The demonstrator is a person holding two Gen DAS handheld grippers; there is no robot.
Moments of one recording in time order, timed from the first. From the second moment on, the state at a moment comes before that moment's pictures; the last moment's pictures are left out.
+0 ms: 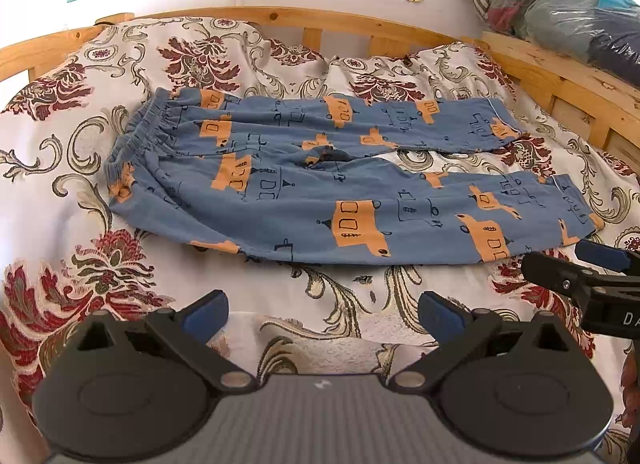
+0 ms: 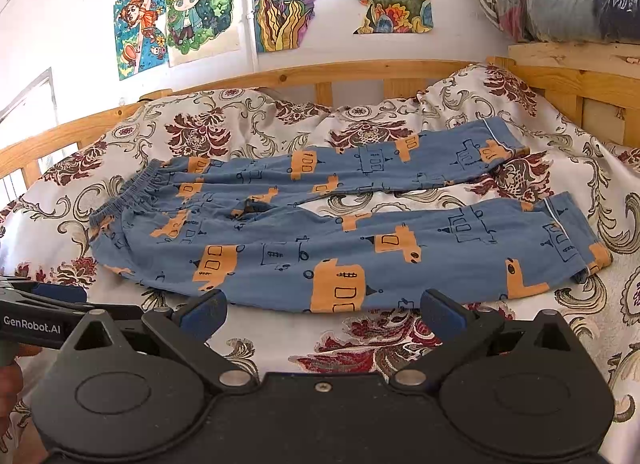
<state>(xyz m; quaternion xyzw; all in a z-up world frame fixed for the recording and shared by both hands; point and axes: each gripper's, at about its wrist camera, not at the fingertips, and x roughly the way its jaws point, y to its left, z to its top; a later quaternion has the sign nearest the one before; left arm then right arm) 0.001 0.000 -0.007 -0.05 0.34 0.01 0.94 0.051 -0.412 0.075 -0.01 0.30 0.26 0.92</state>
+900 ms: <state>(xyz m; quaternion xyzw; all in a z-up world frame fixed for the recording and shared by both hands) 0.105 0.008 0.066 0.08 0.37 -0.07 0.92 0.190 -0.392 0.126 -0.05 0.33 0.30 0.89</state>
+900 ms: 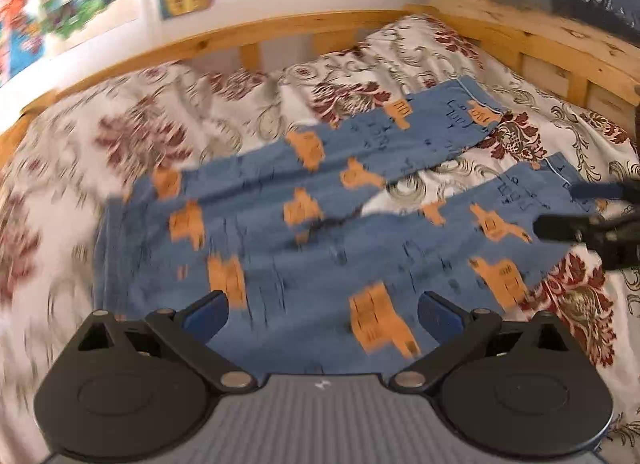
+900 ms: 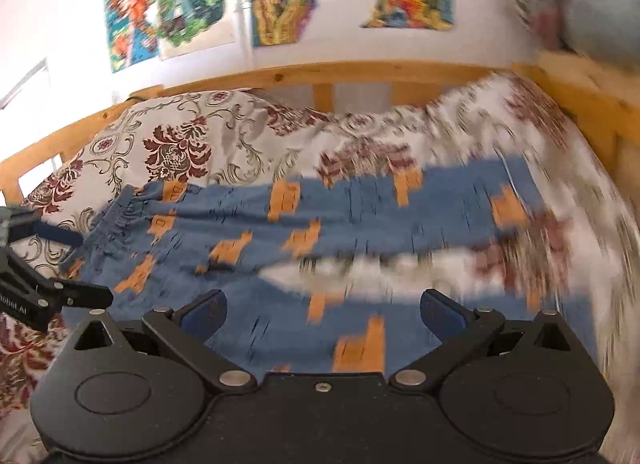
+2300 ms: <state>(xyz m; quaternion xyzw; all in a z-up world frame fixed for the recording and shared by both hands) 0.434 0.081 0.011 0.18 0.47 -0.28 0.82 0.502 -0.263 0.045 -0.39 0.40 0.45 0.69</state>
